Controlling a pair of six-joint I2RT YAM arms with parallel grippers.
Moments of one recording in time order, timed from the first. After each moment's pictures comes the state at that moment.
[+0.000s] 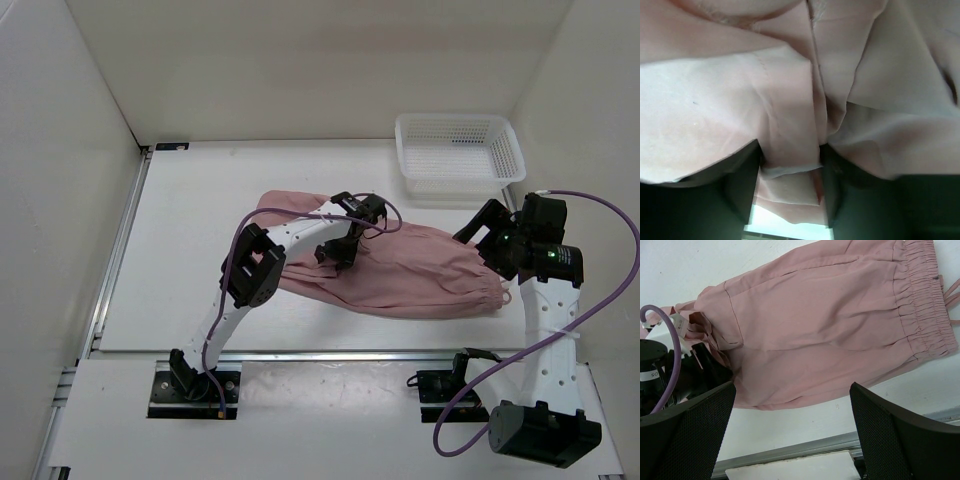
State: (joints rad) left arm -0.88 2.34 2.02 -1.18 -0.32 -0.56; right arm -0.16 0.94 1.11 -1.00 -0.17 0.52
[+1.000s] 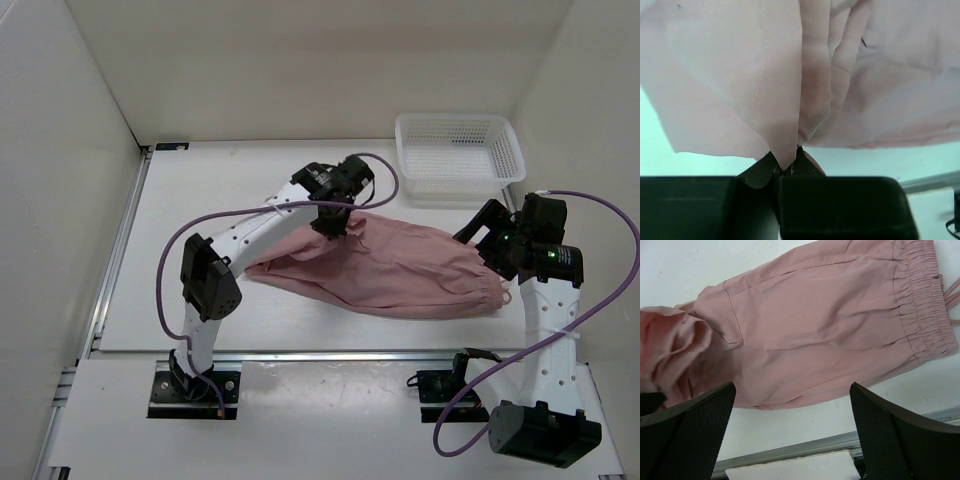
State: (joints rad) left arm -0.84 2.02 2.08 -1.22 -0.27 -0.43; right arm -0.16 0.94 1.11 -1.00 -0.17 0.52
